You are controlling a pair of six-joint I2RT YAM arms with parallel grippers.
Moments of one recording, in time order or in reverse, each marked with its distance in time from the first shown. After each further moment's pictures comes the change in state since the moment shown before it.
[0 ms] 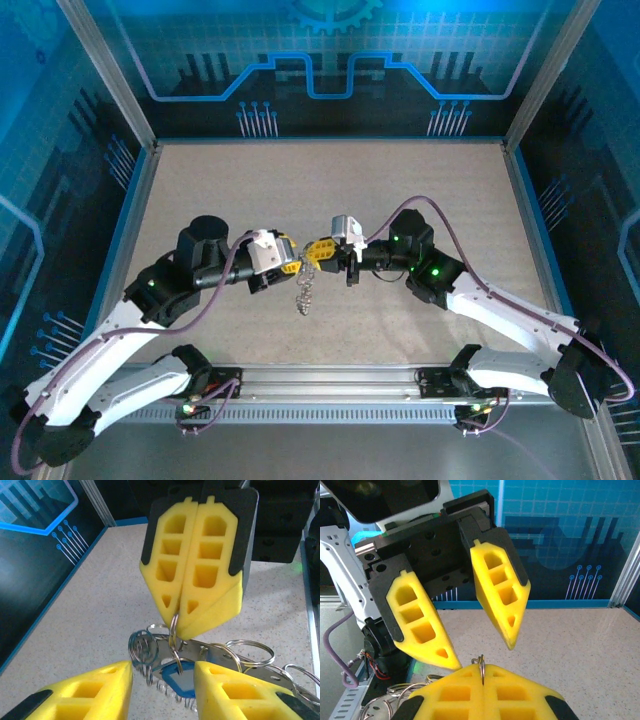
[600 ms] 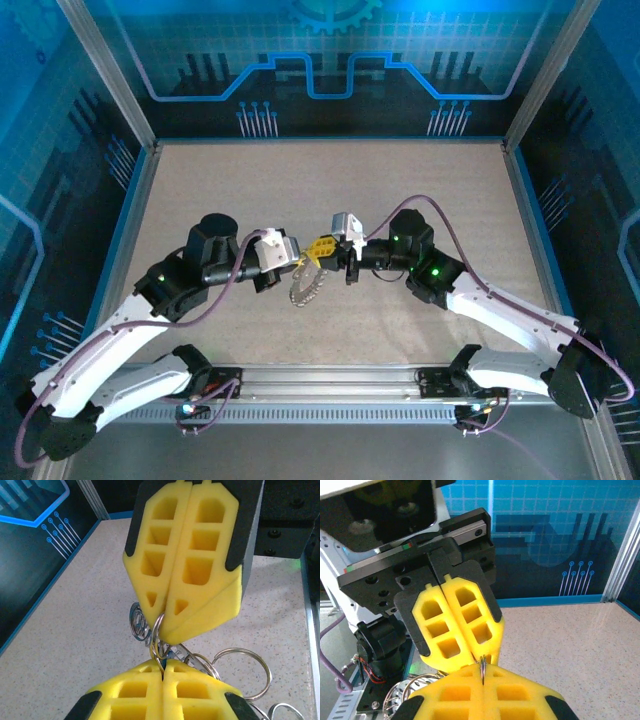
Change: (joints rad) left arm -0.005 0.045 -0.009 0.027 -0.003 -0.001; right arm 0.000 0.000 0.000 0.004 0.038 0.033
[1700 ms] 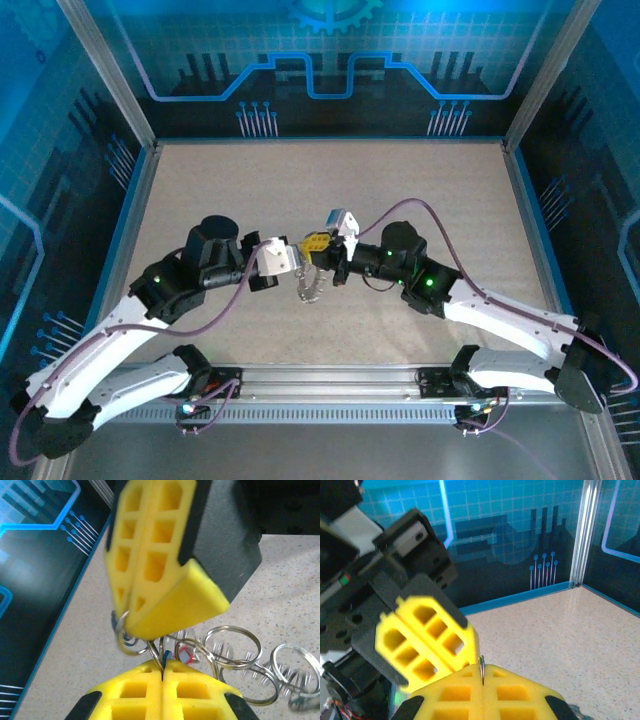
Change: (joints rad) left arm -0.045 -0.020 0.038 -0.081 -0.144 0.161; right arm 0.120 -0.015 -0.015 0.023 0.307 0.126
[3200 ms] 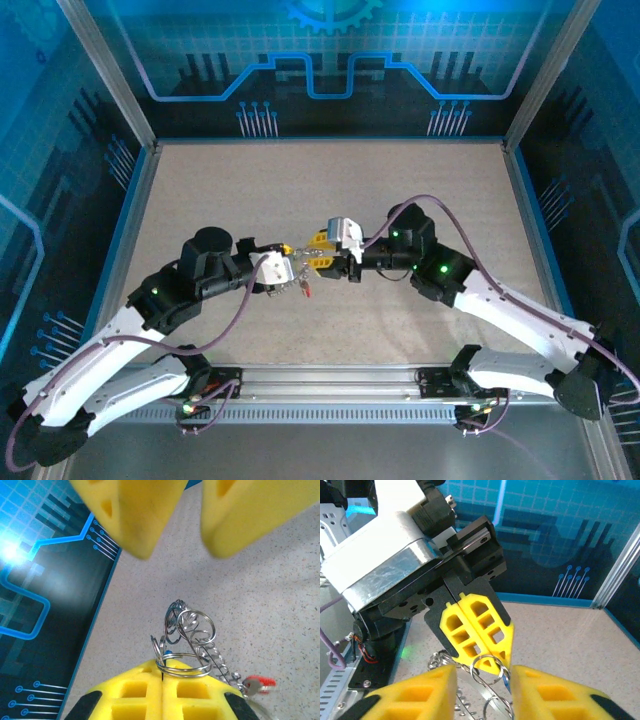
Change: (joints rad) left arm -0.013 -0.066 -0.098 0.098 -0.073 0.130; right arm -0.087 -0.026 0.137 -0.271 -0.275 -0.339
